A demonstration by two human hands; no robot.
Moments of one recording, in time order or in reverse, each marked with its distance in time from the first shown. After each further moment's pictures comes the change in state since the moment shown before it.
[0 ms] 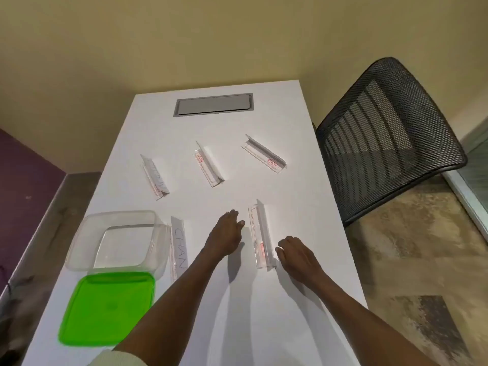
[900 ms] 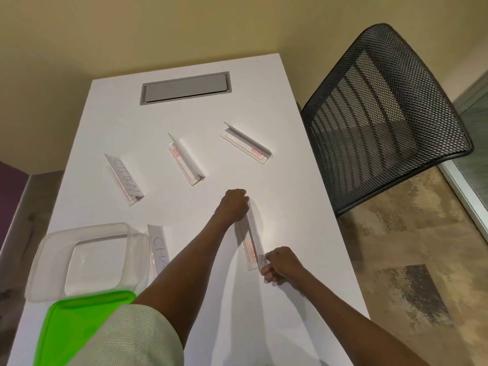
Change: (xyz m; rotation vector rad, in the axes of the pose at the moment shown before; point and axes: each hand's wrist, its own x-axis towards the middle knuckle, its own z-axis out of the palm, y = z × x) left_hand 0.114 0.042 0.011 0.094 -0.052 0.085; right_hand 0.022 -0.017 0.000 1.030 -0.511 0.857
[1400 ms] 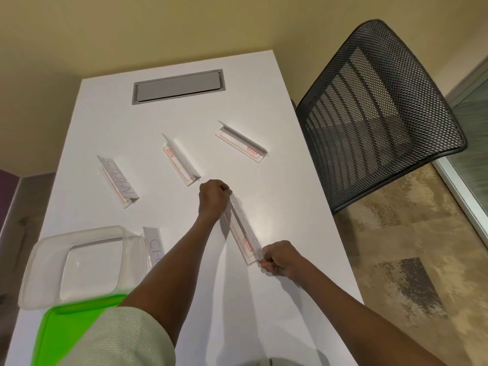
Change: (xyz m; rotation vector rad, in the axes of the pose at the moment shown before) left_hand 0.005 -0.024 -0.020 -0.323 0.295 -0.220; right_hand 0.009 -0.014 -0.003 0.206 0.034 0.065
